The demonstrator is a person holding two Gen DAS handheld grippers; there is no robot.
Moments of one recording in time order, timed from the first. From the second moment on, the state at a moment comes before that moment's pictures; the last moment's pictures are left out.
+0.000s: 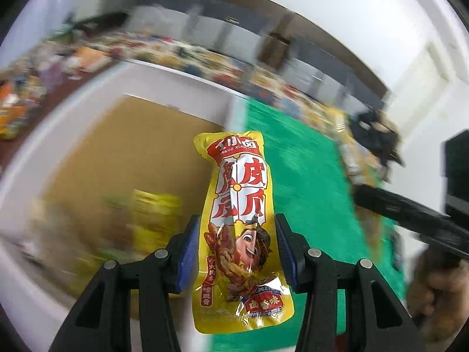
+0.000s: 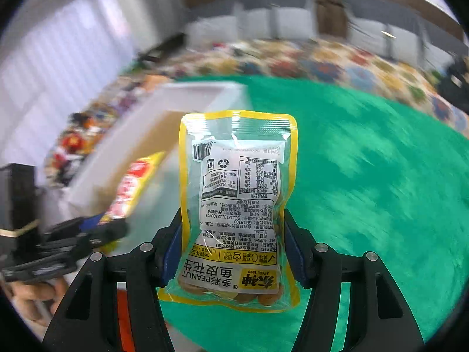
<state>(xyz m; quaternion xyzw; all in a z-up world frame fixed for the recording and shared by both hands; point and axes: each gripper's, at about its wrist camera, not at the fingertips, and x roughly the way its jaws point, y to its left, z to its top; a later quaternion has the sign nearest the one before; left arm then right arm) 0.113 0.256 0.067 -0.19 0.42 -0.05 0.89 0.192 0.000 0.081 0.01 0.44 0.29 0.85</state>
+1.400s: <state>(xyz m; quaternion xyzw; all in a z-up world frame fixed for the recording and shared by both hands) 0.041 0.310 0.094 -0.05 0.32 0.23 0.92 0.150 0.122 0.064 -0.09 0.40 0.29 0.86</state>
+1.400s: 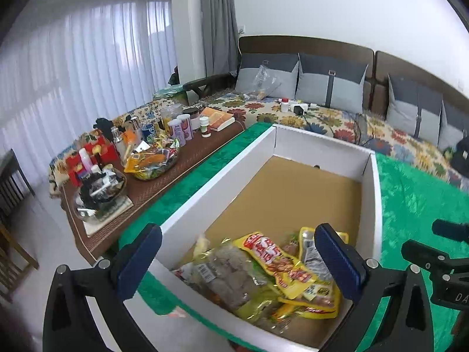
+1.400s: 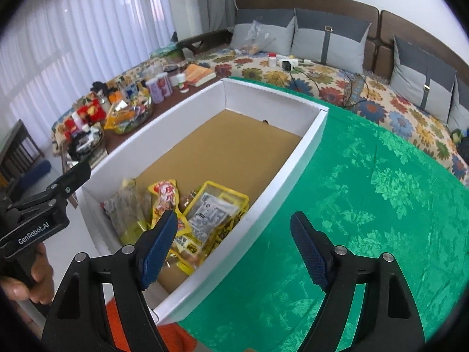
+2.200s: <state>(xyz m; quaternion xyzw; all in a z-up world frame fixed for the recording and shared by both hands) 0.042 0.331 0.086 -0.05 0.39 0.21 0.89 0.130 0.151 0.067 -0.13 0.40 0.28 0.86</state>
